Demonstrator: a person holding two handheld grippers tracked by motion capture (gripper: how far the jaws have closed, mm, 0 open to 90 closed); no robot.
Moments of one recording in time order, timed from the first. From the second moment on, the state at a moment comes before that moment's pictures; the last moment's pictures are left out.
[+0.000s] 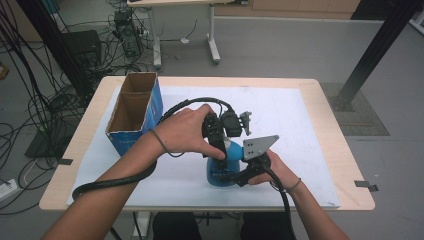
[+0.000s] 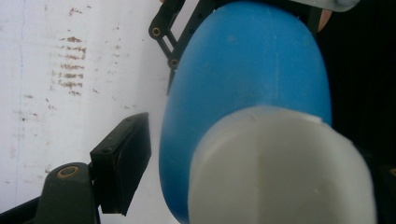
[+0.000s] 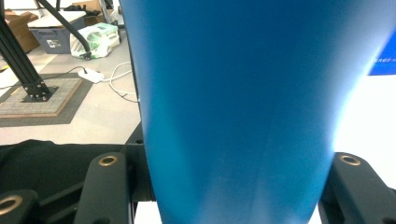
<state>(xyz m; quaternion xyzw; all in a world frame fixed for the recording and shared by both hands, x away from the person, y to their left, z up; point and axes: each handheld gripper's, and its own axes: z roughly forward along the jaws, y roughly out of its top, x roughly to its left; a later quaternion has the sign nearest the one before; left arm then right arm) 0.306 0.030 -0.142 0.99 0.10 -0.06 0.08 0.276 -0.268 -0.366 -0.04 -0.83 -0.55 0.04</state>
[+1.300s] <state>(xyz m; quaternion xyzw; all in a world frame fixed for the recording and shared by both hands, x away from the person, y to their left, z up) 0.301 0.022 -0.134 0.99 0.11 -0.06 0.07 0.281 -0.268 -0.363 -0.03 -0.83 -0.55 0.05</state>
